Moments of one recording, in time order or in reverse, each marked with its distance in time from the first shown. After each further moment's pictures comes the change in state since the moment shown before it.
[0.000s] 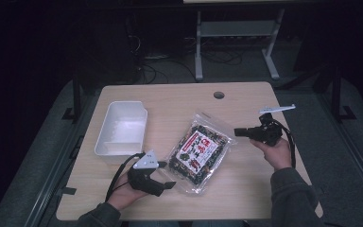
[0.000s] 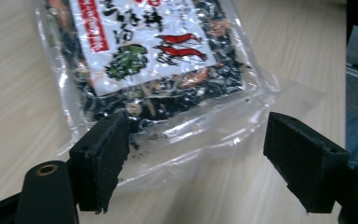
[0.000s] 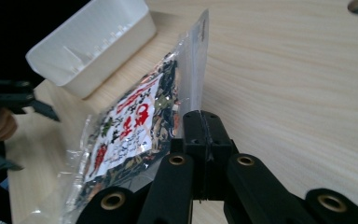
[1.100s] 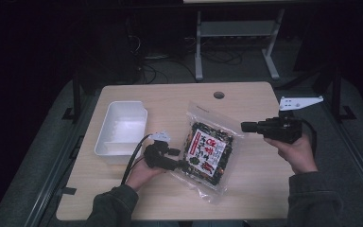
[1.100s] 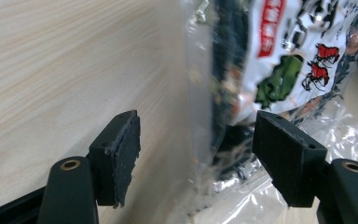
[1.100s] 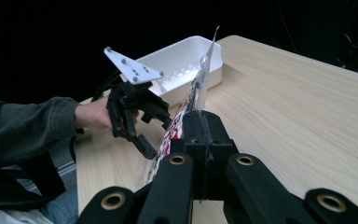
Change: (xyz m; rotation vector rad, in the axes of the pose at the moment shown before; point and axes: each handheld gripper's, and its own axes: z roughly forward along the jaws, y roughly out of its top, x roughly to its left) left arm 0.050 0.027 0.056 -0.001 -0.143 -0.214; right arm 0.052 0.026 -0.064 -0.122 0.180 -0.273
